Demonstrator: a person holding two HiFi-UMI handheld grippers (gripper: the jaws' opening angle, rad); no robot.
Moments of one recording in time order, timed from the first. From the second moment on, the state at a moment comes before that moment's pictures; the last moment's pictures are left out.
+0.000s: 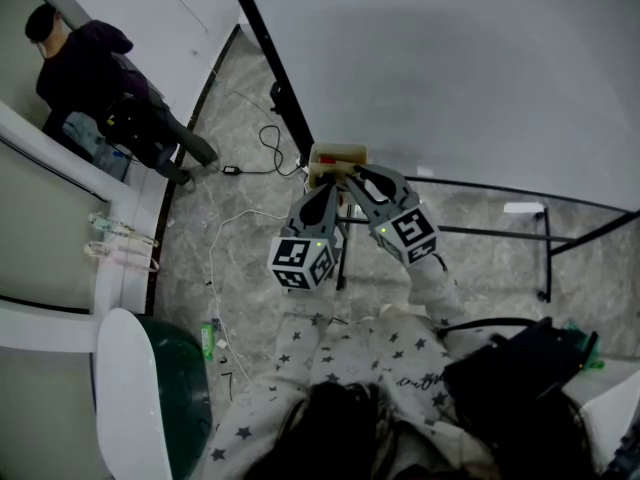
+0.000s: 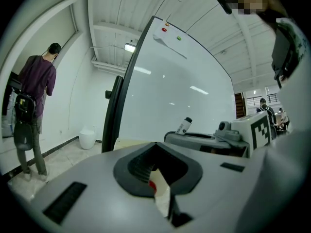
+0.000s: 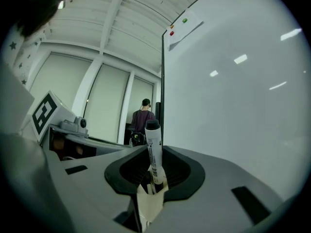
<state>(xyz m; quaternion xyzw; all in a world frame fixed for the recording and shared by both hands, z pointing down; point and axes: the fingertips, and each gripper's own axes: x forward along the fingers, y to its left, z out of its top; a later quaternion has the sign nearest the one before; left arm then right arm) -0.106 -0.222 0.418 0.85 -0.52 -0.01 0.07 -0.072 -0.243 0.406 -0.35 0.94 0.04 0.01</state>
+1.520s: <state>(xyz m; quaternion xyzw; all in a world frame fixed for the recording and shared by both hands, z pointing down) -0.083 -0.202 0.313 0.88 -0.47 -0.03 0.03 -0.056 -0.215 0.295 -0.27 0.96 0.01 0.03</state>
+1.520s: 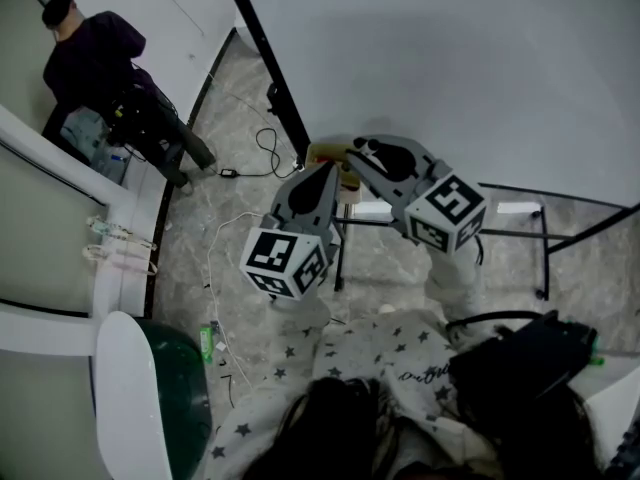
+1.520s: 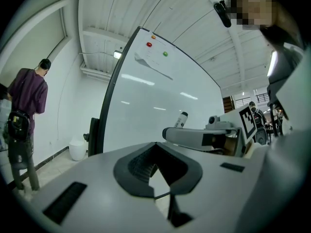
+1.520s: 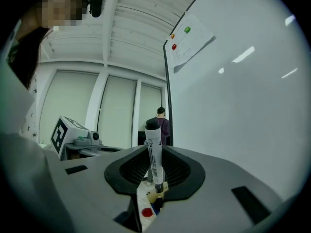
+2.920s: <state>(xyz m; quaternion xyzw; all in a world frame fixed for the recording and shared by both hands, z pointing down) -0.093 -0.219 0.348 0.87 -0.50 -0.03 0.04 -0.071 -0.240 0.348 -0.26 0.96 0.00 0.01</state>
